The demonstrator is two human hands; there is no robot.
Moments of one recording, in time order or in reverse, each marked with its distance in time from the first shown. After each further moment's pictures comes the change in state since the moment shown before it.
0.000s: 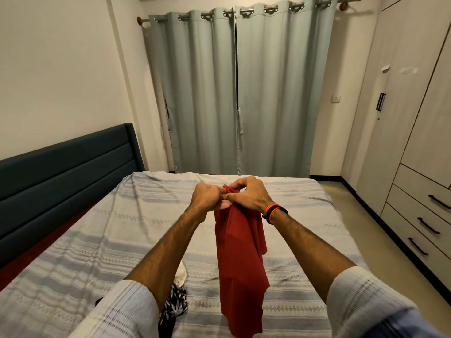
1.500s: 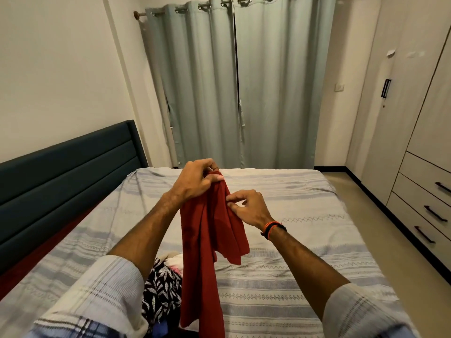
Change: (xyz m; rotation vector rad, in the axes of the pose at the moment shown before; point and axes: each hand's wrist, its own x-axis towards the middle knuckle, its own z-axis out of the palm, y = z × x) left_hand 0.023 0.015 -0.045 0.711 -0.058 0.854; right_hand -0.038 0.034 0.034 0.094 0.074 -0.125
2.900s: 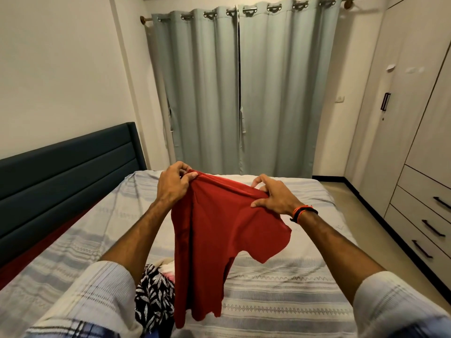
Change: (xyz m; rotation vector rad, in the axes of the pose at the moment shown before) left_hand -0.007 -0.031 -0.014 -0.028 0.296 -0.412; right_hand 0.040 0.022 -0.084 -0.179 -0.243 0.012
